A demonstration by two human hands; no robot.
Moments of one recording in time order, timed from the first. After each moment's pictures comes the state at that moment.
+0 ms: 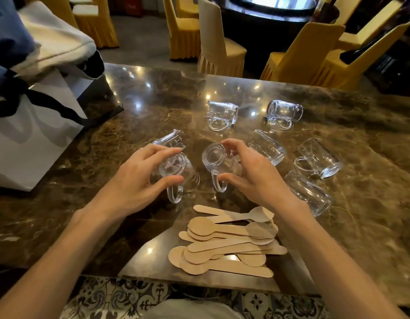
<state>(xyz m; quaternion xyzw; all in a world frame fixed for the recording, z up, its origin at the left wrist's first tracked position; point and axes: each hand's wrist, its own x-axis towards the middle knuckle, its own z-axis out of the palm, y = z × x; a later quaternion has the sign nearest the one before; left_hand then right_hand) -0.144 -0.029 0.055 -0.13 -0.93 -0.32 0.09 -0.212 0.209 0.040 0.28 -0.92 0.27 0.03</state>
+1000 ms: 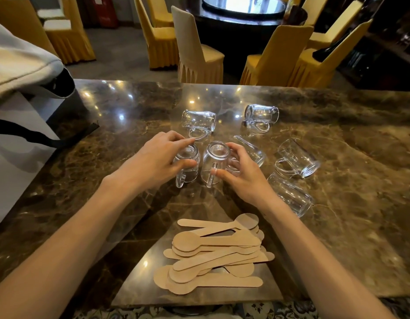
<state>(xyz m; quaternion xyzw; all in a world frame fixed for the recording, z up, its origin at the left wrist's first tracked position) -0.231 0.015 0.069 -0.19 -0.96 -0.18 0.03 -0.232 0.227 0.020 0.12 -0.82 0.56 -0.06</state>
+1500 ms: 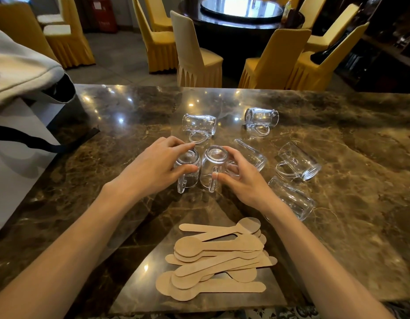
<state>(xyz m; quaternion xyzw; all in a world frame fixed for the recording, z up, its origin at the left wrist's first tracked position) -0.232 0.010 0.061 -0.20 -0.96 -0.17 0.05 -0.233 0.226 0.026 0.14 -0.81 0.56 -0.11</state>
